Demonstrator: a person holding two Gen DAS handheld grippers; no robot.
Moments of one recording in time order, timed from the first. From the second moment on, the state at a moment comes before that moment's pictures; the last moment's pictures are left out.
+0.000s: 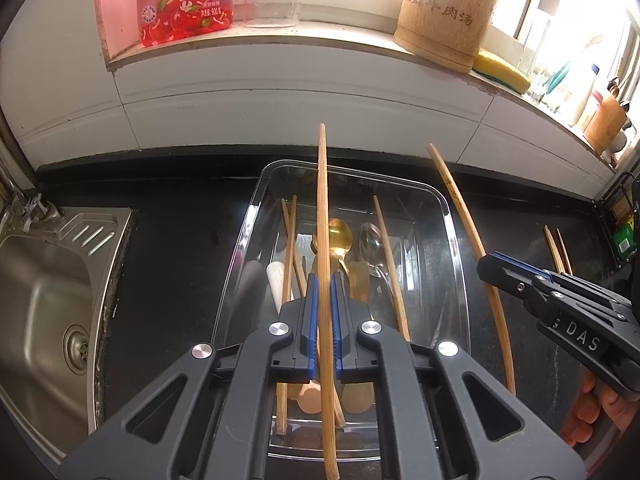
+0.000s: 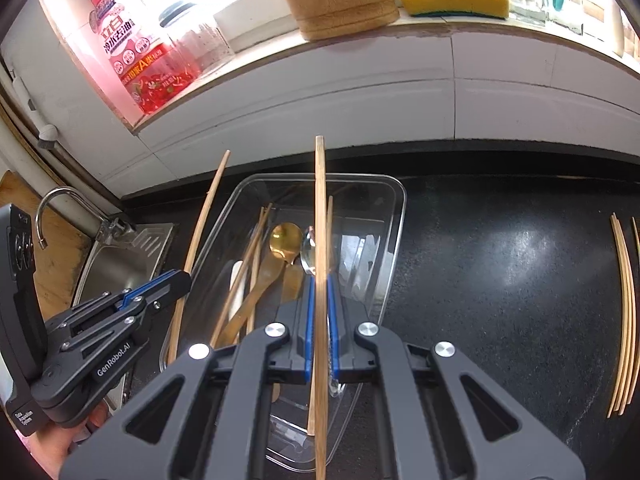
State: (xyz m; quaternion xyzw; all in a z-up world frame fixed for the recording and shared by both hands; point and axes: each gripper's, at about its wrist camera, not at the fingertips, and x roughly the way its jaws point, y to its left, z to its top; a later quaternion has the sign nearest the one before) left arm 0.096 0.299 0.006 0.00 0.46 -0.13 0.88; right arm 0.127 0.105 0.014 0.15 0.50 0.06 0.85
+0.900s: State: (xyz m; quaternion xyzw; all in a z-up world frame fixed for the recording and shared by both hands) left arm 0.111 0.300 -0.007 0.01 0.47 -0.14 0.87; right arm 0.143 0.126 0.003 0.14 0.51 0.06 0.85
